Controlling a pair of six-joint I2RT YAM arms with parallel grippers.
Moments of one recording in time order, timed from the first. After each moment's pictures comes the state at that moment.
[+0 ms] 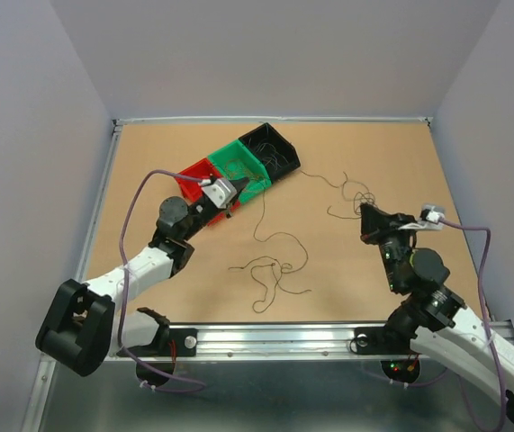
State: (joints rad) left arm -0.52 1.17 0.51 0.87 0.39 0.21; right arm 0.79 0.44 0.44 0.16 0.67 0.45
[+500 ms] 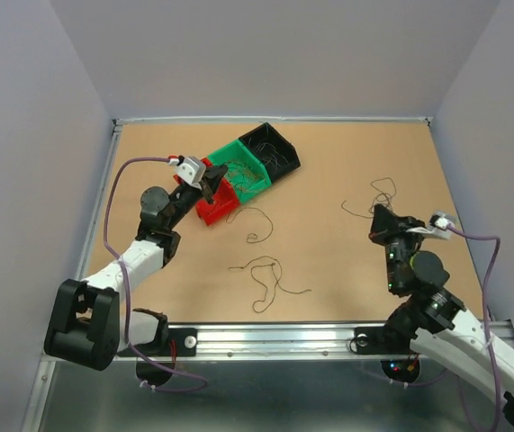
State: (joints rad) left arm -0.29 1.21 0.54 0.89 0.42 -0.05; right arm 0.79 0.34 0.39 0.16 0.86 0.48
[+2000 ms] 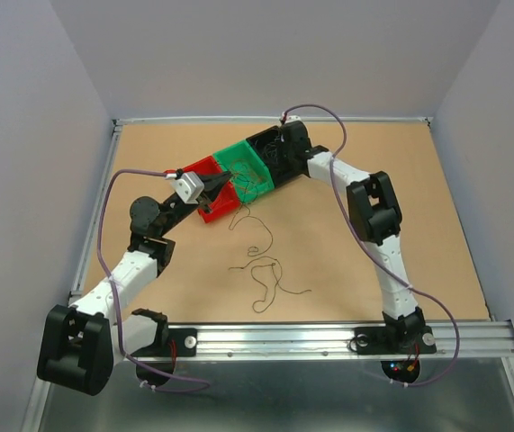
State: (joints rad) left arm -0.29 1.06 0.51 0.90 0.63 0.02; right arm 0.46 2.41 1.95 -0.21 0.19 0.23
